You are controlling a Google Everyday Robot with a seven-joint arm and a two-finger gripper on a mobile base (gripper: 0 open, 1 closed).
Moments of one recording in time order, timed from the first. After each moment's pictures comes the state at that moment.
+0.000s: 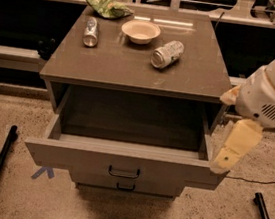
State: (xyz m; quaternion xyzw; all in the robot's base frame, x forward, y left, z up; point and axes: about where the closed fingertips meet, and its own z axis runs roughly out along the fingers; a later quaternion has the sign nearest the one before) arm 0.426 -0.176 0.893 -0.59 0.79 0.10 0.14
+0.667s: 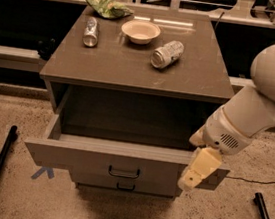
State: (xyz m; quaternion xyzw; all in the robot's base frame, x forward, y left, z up) arm 0.411 -0.141 0.795 -0.56 0.80 0.19 0.08
